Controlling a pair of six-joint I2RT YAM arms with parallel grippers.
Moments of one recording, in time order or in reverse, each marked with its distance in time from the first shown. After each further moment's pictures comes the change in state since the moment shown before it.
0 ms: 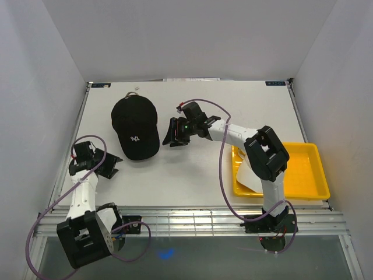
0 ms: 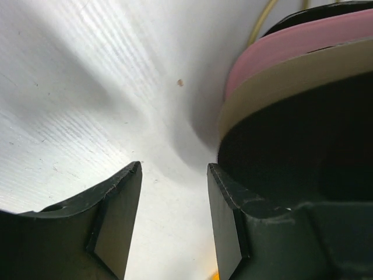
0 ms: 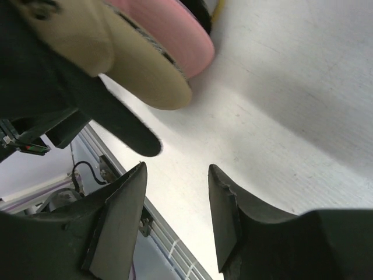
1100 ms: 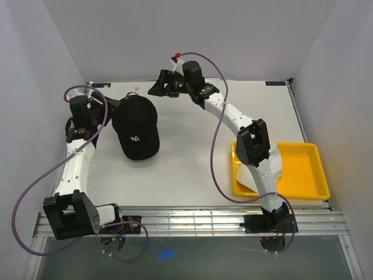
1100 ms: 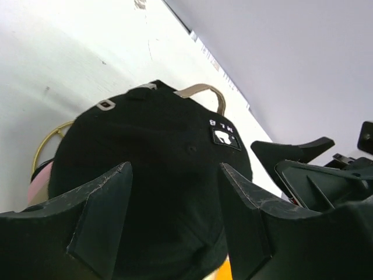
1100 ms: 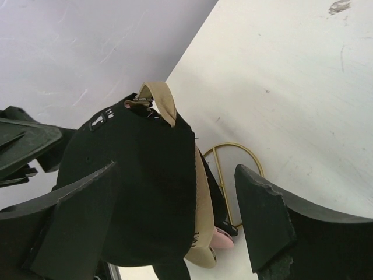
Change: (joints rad) left arm -0.182 0.224 0.499 0.349 -0.072 0.012; right arm -0.113 0.314 0.794 0.018 -0.023 -0.155
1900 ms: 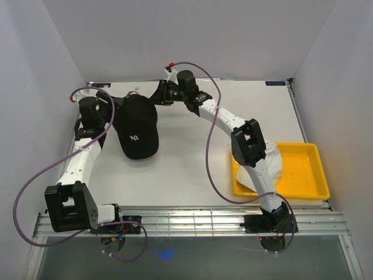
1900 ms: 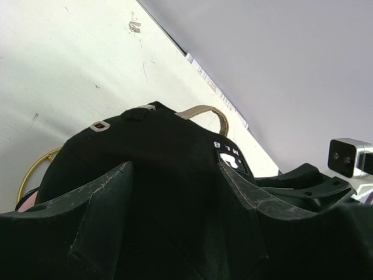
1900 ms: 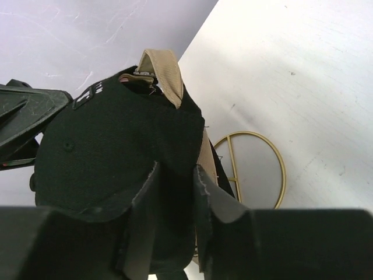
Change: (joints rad) left arm -0.085 0.086 -0.068 0.217 -0.090 -0.018; right arm 0.040 0.044 -0.092 0.145 -0.055 0.043
